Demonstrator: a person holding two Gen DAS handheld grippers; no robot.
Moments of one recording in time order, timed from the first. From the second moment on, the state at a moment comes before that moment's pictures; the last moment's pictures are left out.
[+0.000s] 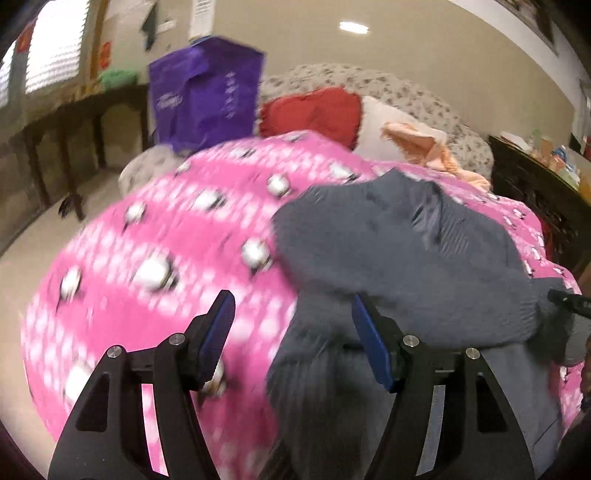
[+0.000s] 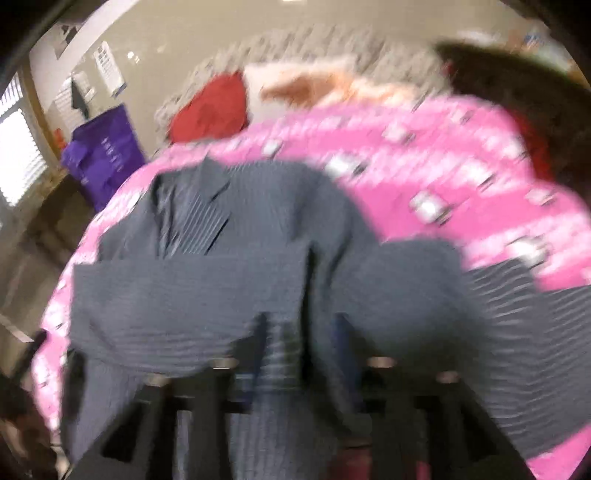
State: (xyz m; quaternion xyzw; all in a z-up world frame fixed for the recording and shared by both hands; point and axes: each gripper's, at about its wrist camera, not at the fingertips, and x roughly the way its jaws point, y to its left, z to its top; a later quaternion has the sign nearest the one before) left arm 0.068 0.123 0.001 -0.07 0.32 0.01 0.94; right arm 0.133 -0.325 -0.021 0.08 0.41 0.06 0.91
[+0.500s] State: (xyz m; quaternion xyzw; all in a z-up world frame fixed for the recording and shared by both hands) left arm 0.141 0.088 -0.020 0.00 0.38 0.01 0.92; right arm 0.155 -0.267 -0.053 0.00 0.46 0.09 0.88
